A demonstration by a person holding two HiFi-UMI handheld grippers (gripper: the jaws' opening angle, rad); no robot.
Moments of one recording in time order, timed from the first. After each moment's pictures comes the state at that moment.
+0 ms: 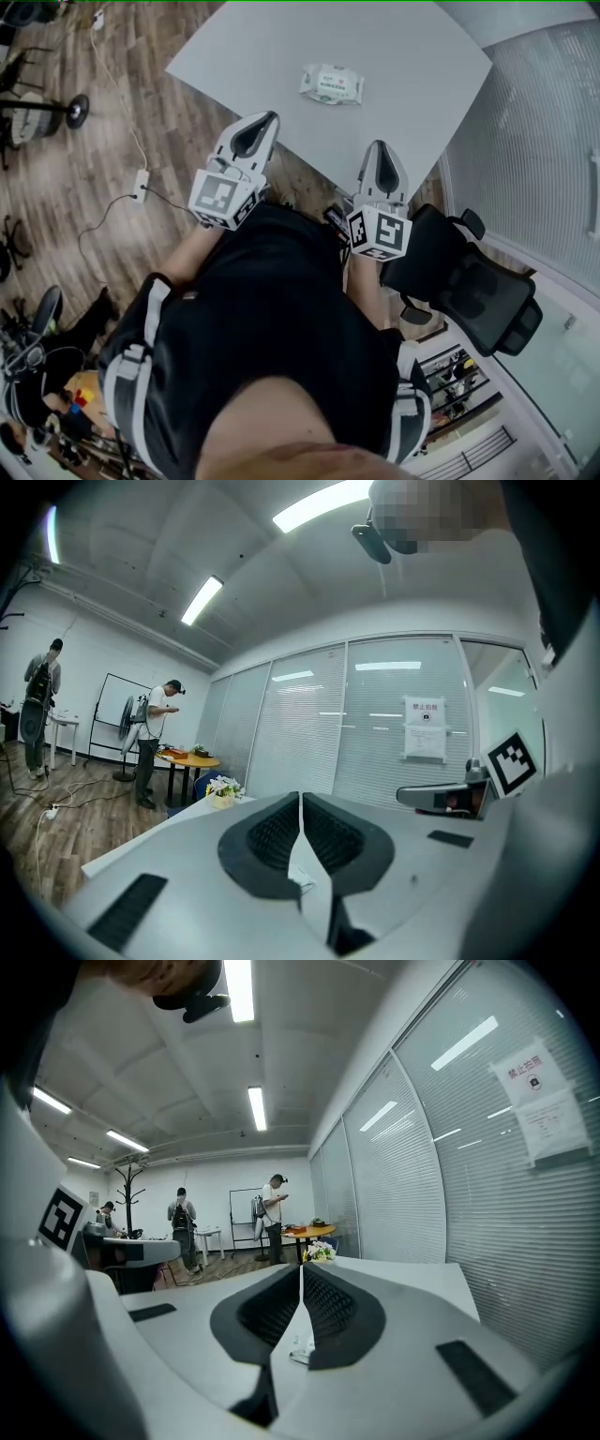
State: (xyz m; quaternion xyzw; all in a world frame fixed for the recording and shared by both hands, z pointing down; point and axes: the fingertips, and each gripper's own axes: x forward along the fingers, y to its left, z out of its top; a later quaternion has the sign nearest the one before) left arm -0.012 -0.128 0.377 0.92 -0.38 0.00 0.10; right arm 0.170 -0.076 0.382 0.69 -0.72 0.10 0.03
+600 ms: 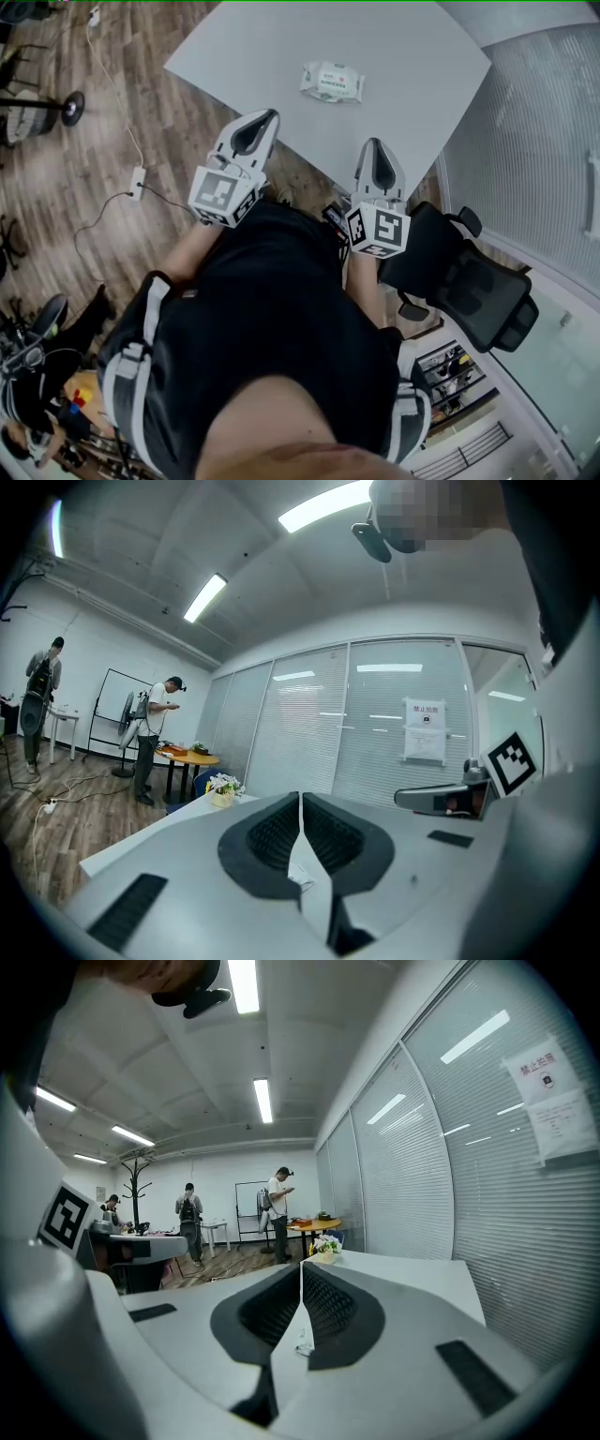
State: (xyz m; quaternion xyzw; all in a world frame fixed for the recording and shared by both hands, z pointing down) left arm -0.021 -0.134 0.383 0.92 -0.38 0.00 0.11; right arm 0.153 -0.082 0.389 0.67 -0.73 0.10 0.06
